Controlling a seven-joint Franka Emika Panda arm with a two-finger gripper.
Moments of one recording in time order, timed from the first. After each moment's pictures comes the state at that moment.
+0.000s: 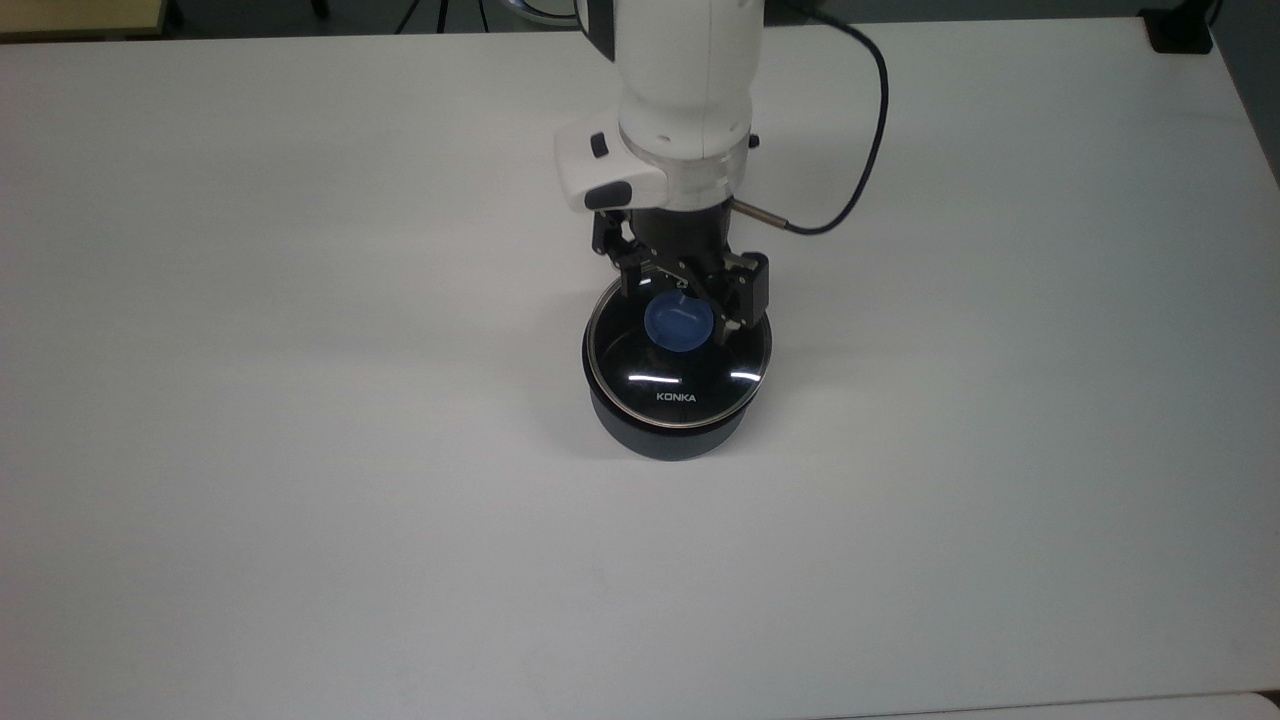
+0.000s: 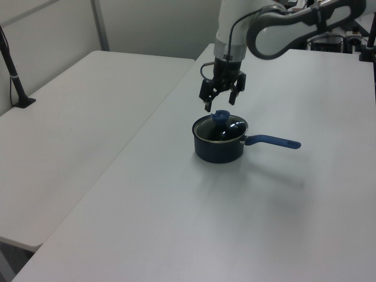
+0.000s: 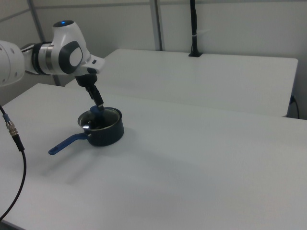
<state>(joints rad) 0.14 0.38 0.09 -1.57 -0.07 2.13 0.81</state>
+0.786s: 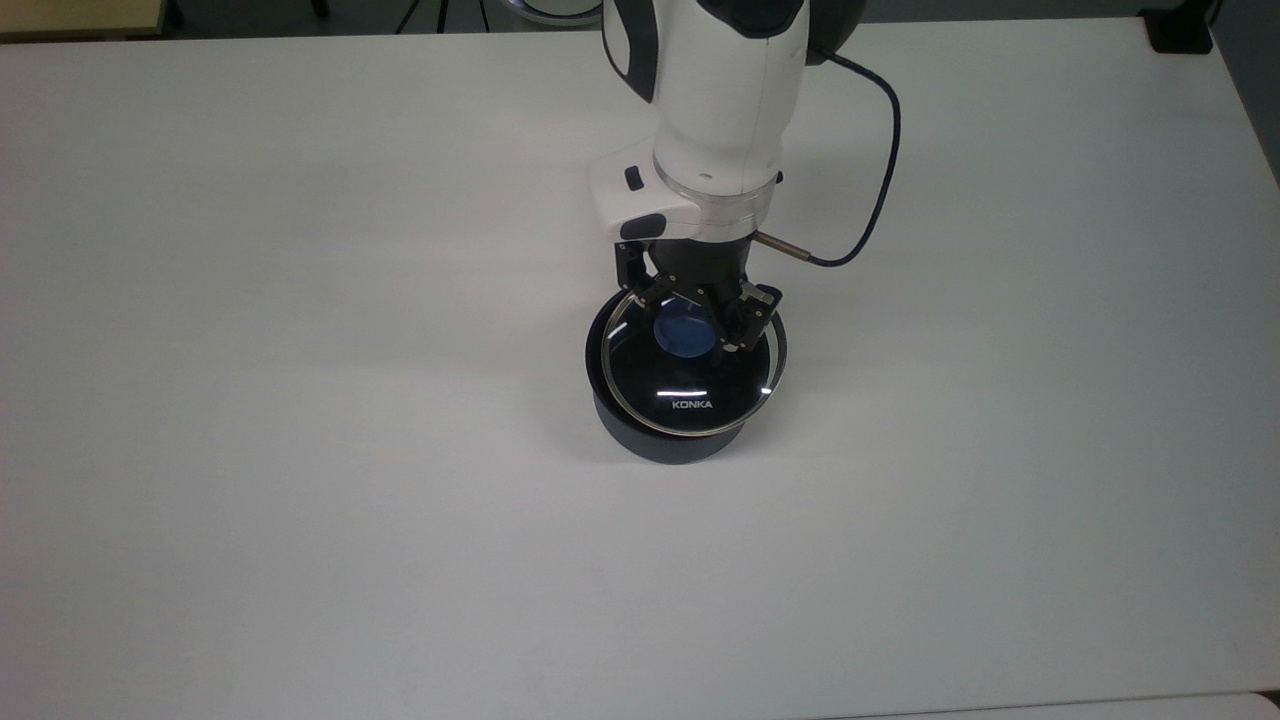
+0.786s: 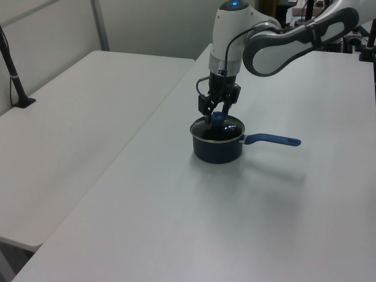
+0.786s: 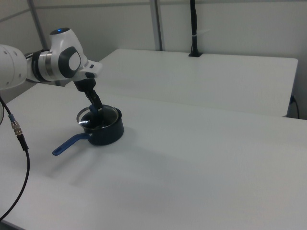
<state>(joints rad) 0.17 0.42 0.11 -1.56 -0.16 2.14 0.85</state>
